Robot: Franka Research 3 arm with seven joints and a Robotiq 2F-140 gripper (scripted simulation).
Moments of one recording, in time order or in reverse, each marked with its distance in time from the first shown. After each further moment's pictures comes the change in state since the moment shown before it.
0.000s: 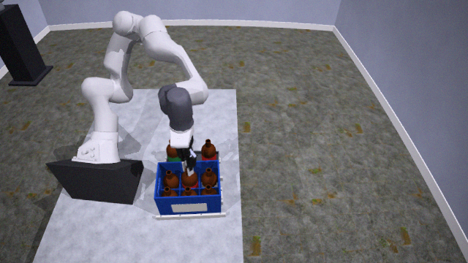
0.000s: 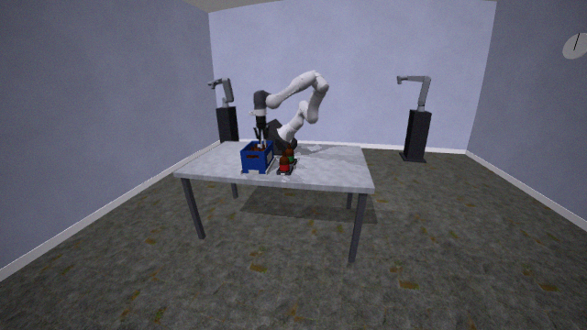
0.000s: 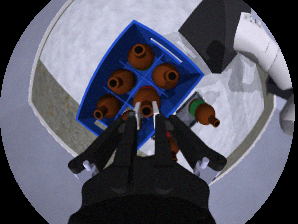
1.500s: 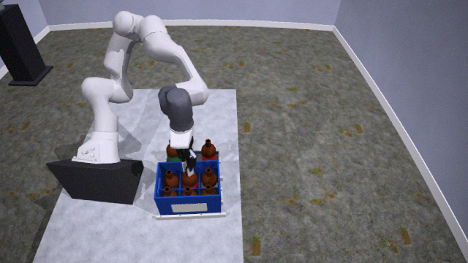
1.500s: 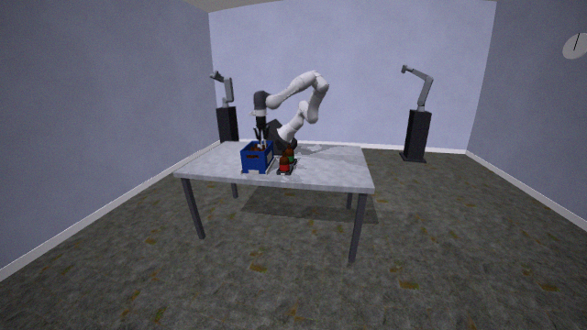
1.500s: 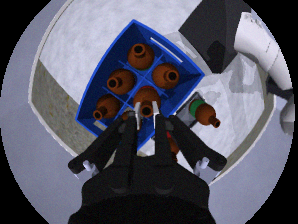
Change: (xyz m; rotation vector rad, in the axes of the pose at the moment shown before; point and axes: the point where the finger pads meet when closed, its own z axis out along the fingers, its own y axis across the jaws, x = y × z) arm 0.000 0.000 0.003 0.000 0.000 0.001
